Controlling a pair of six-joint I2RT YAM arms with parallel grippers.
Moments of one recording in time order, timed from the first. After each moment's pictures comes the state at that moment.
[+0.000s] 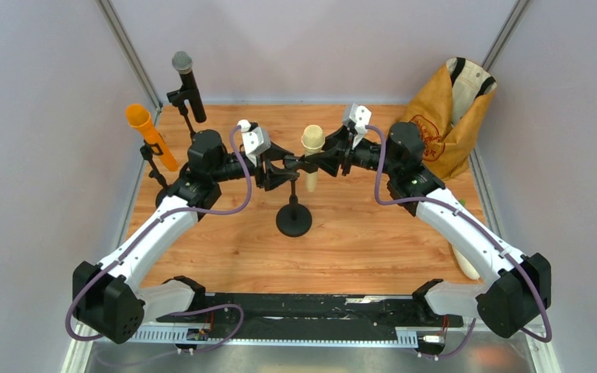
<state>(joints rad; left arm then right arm) -0.45 1.17 0.95 0.14 0.86 0.12 0.53 1.25 1.08 0.22 -0.72 0.01</state>
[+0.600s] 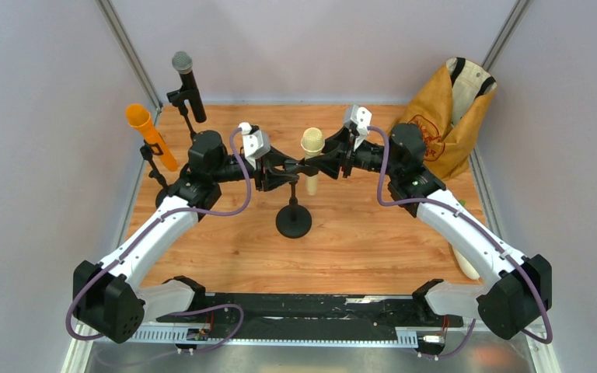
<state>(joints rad) -0.45 1.17 0.94 0.15 0.93 0.12 0.53 1.24 1.07 0.24 -0.76 0.04</state>
